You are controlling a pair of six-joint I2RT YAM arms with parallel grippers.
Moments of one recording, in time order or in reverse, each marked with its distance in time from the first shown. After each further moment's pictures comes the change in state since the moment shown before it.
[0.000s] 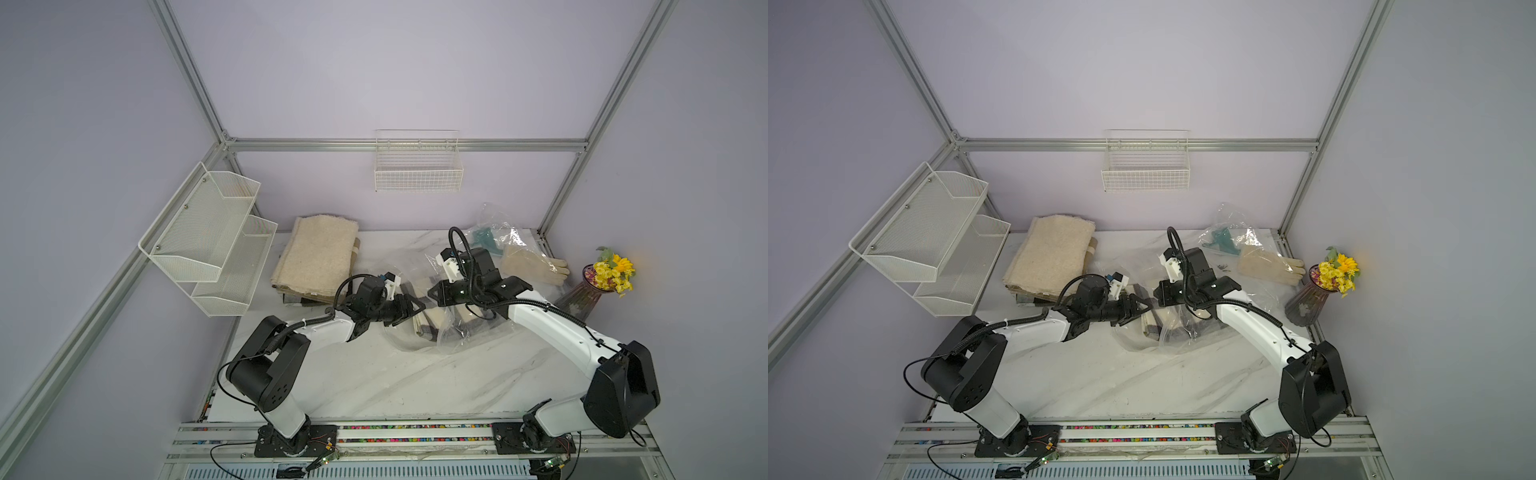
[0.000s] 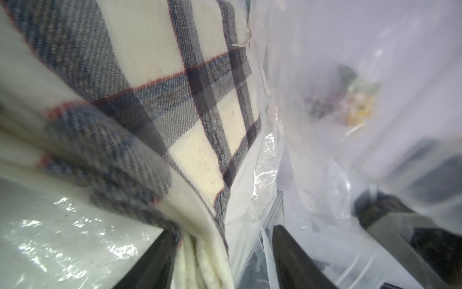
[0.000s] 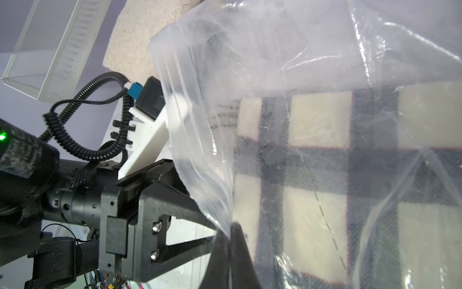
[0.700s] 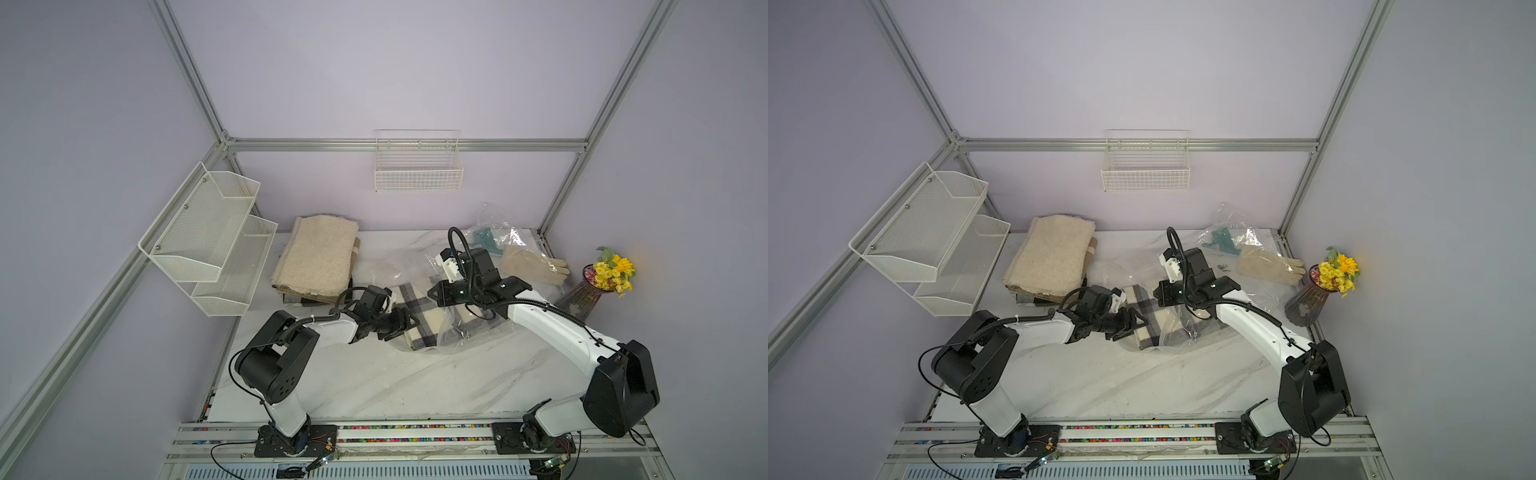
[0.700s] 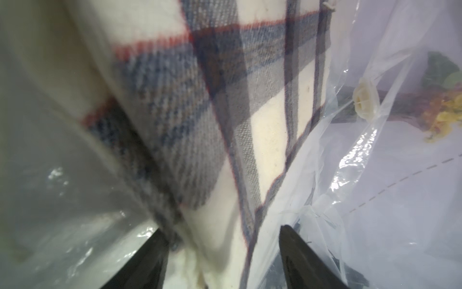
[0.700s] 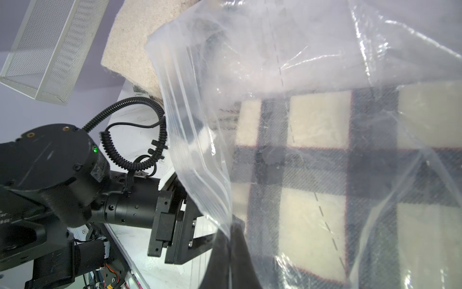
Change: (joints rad) left arm -0.005 0.071 -0.027 -0.154 -0.046 0.031; right arm 0.002 0.001 0.000 0.000 0.003 -0.001
